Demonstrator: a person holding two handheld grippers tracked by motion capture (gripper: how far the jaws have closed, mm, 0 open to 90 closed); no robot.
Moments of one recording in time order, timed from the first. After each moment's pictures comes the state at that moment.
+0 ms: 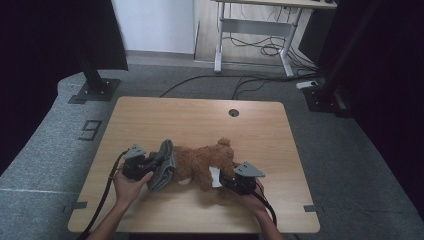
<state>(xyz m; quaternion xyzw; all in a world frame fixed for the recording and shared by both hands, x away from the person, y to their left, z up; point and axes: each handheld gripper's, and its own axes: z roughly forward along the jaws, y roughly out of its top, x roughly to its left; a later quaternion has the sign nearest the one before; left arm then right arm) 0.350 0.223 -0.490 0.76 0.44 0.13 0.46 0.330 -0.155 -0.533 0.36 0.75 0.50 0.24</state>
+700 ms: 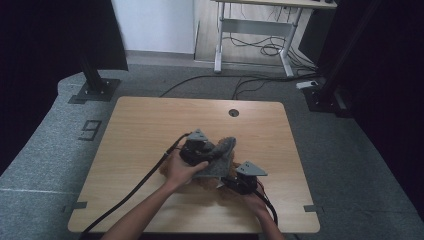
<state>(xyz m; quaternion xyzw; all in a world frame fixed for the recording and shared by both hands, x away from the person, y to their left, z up) 0.384 0.039 -0.445 0.84 0.30 0.04 0.45 0.333 -0.160 -0.534 0.36 0.75 0.51 0.22</state>
